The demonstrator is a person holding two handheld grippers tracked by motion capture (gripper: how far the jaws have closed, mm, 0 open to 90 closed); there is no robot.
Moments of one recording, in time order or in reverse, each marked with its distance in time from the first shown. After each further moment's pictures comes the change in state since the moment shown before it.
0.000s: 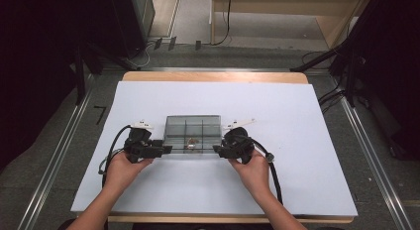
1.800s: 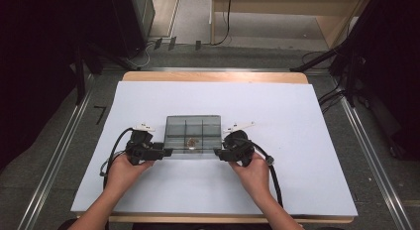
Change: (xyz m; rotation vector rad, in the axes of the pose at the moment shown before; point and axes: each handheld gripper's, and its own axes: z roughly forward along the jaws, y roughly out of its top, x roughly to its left) left arm 0.000 -0.006 0.007 0.022 0.003 -0.010; right arm 0.000 -0.008 0.004 0.016 -0.017 0.002
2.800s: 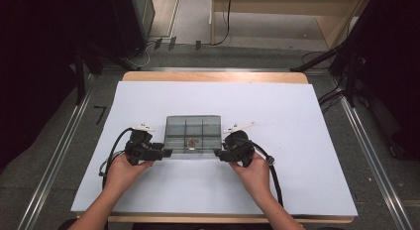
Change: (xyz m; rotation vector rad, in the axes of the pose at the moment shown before) left arm 0.000 0.000 -0.002 0.009 -0.005 -0.005; right arm 0.000 -0.001 -0.001 0.008 0.016 0.004
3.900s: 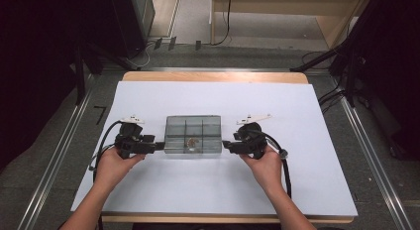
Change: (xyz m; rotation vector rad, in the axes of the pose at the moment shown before) left arm 0.018 0.011 -0.026 -0.040 0.018 -0.007; right arm -0.030 0.008 -0.027 -0.071 -0.009 0.012
